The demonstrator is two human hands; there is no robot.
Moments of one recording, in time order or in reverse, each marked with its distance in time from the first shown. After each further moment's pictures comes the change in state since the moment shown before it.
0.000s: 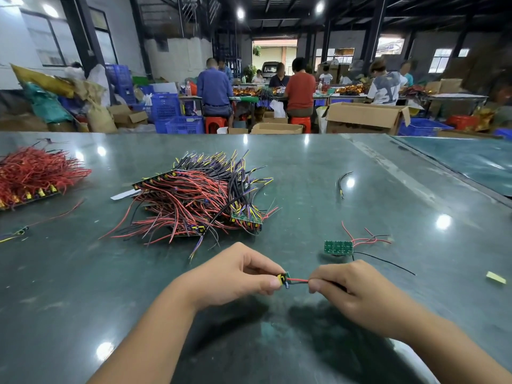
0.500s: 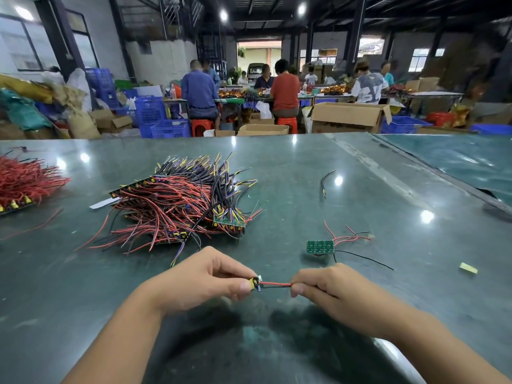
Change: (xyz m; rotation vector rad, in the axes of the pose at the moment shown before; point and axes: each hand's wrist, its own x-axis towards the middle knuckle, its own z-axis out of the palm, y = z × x) left_hand -0.006 -0.004 -0.013 -0.010 -0.027 -0.011; right_hand -0.004 -0.001 -0.007 -0.007 -0.103 0.004
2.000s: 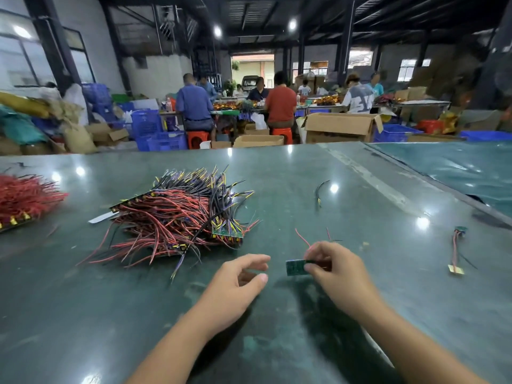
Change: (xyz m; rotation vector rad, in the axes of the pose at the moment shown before) left_hand 0.033 -0.016 0.046 0.012 0.462 0.100; right_hand 0.020 0.015 0.011 0.237 0.541 0.462
